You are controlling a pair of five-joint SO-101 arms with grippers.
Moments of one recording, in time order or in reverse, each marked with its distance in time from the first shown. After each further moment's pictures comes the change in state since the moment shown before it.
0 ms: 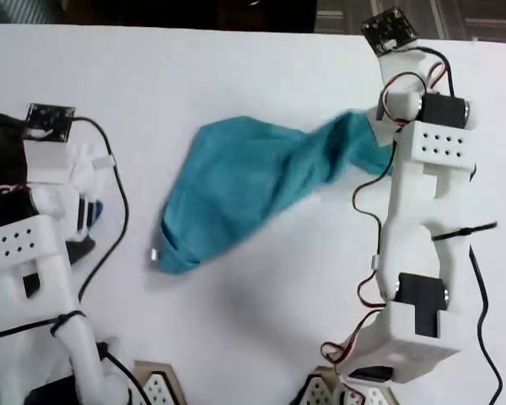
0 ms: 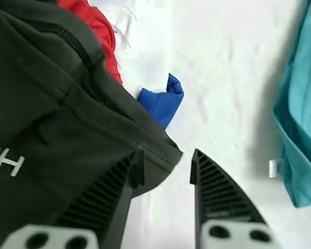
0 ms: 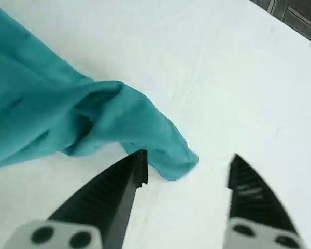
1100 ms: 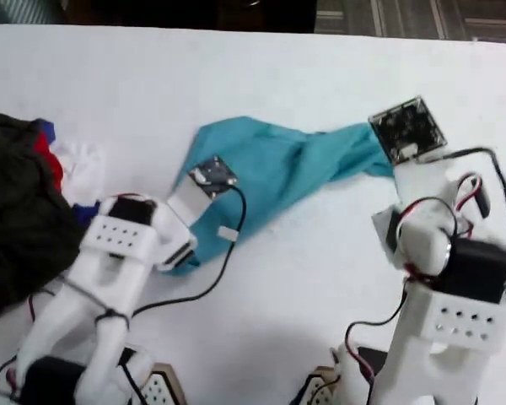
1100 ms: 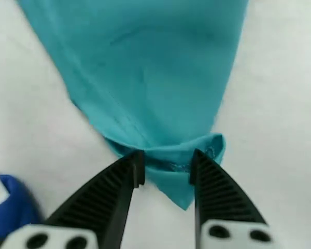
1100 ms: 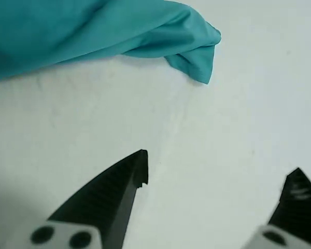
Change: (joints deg) left arm 33.1 9.1 13.2 -10.2 -11.8; right arm 1.9 -52.7 30.9 22.6 -0.1
